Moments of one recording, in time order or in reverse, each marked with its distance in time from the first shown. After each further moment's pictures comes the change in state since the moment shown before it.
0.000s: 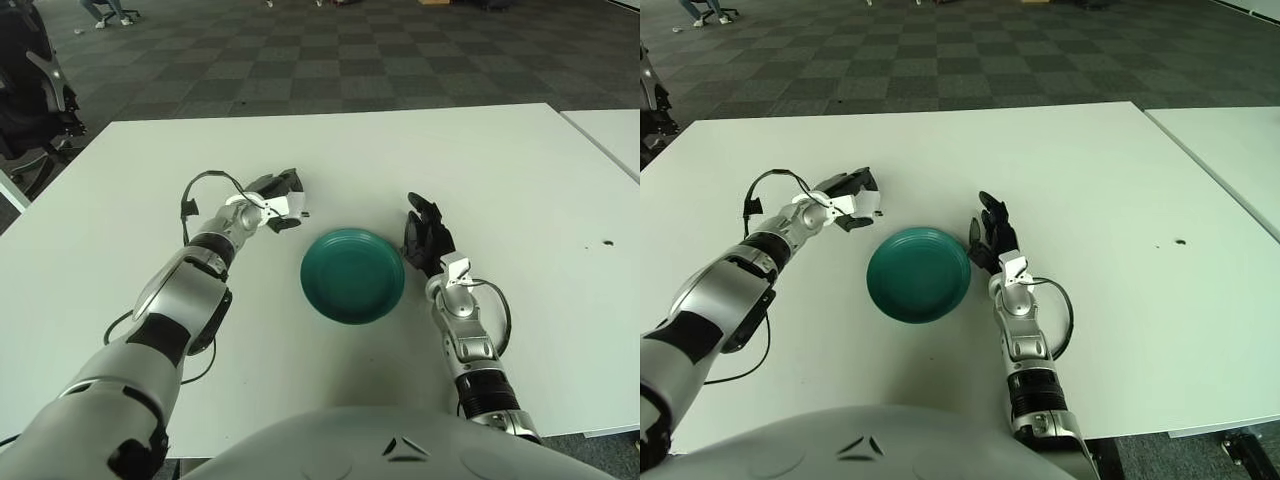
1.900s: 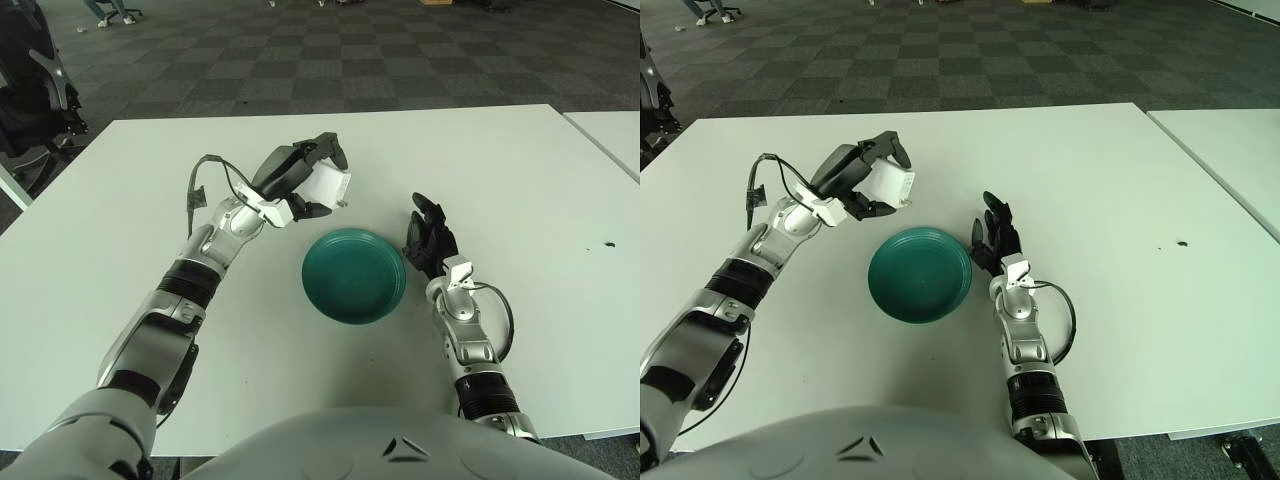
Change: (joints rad) left arm 0.328 0.104 0.115 -0.888 -0.145 -0.349 -0.090; right arm 0.001 0.006 0.001 0.021 0.007 -0.042 -0.025
